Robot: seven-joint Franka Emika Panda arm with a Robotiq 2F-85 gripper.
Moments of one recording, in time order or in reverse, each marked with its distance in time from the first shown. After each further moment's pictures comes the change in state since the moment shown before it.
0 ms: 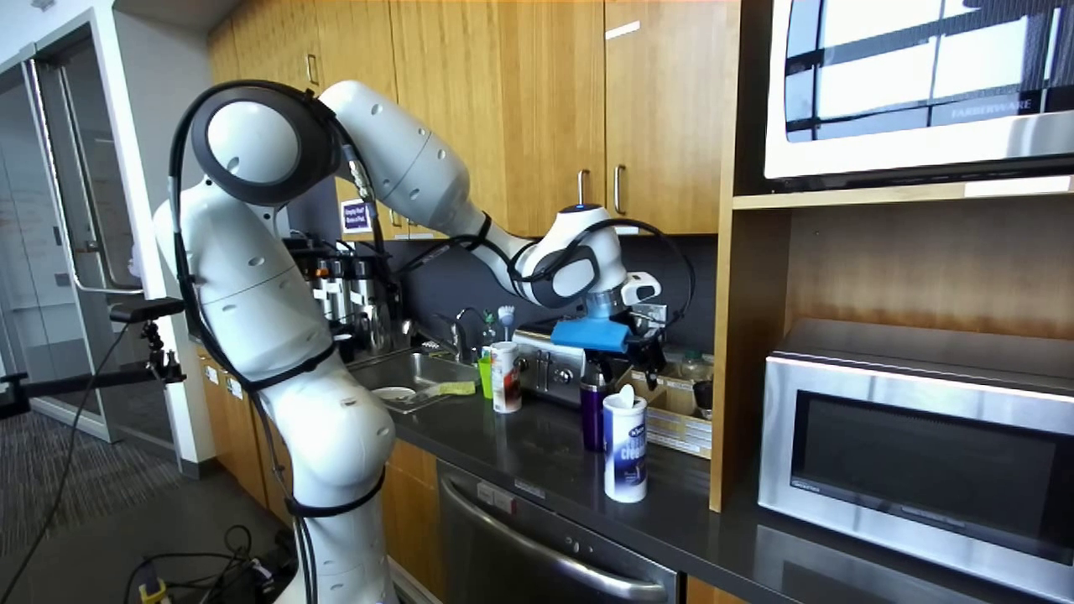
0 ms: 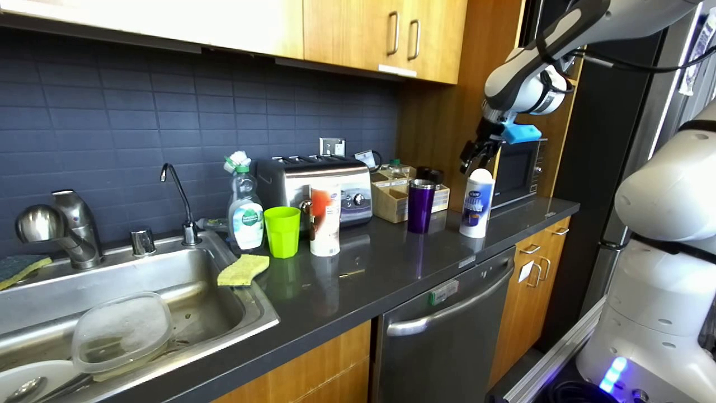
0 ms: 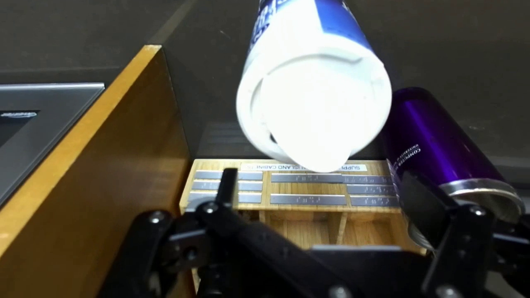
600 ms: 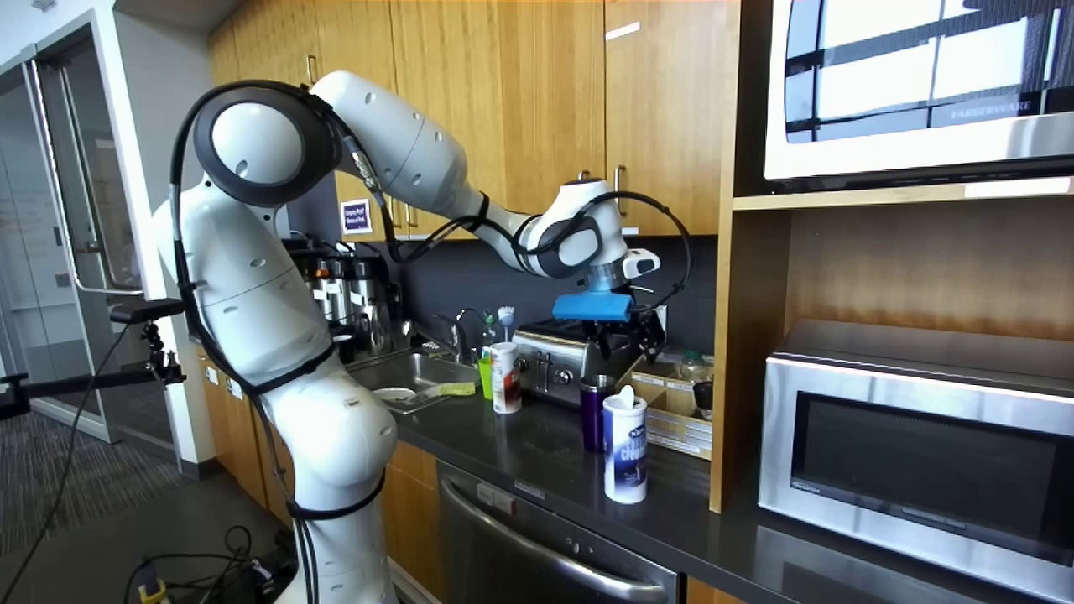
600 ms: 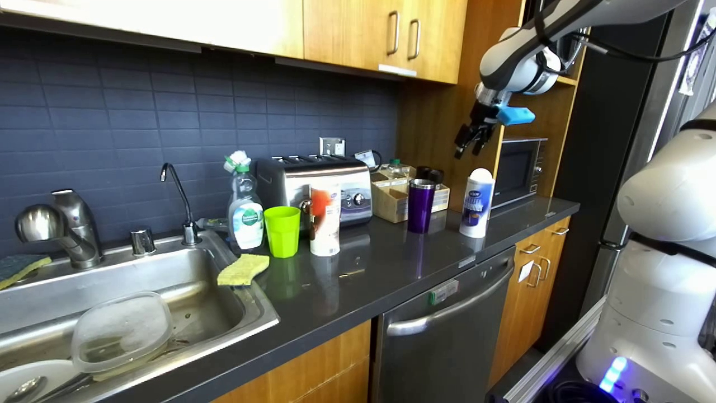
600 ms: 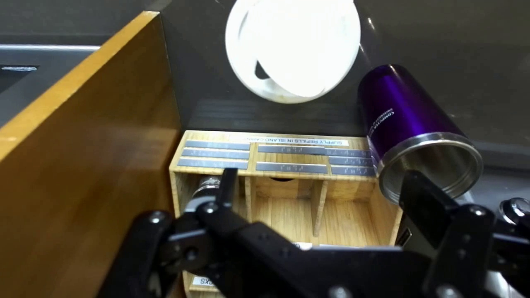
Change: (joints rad) arm 0.031 -0.007 0.016 0.113 -0.008 -0.141 0.004
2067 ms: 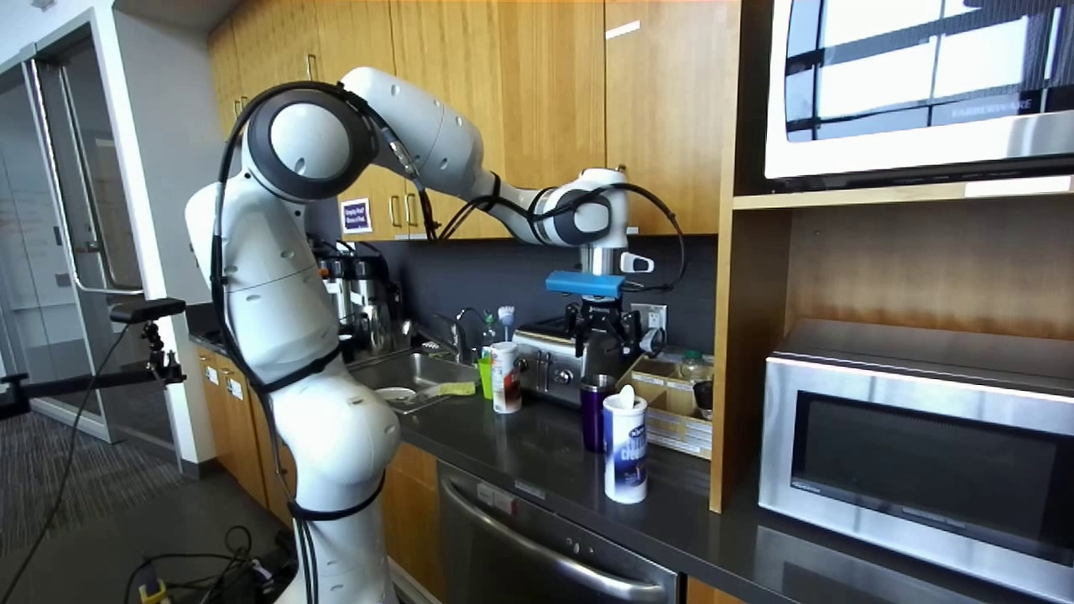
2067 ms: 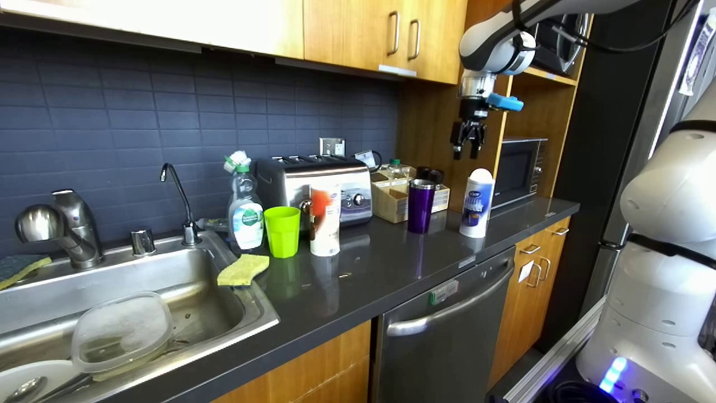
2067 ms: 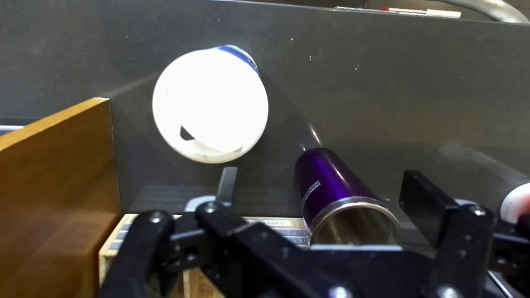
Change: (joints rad) arm 0.041 0.114 0.039 0.221 0.013 -0.466 0.032
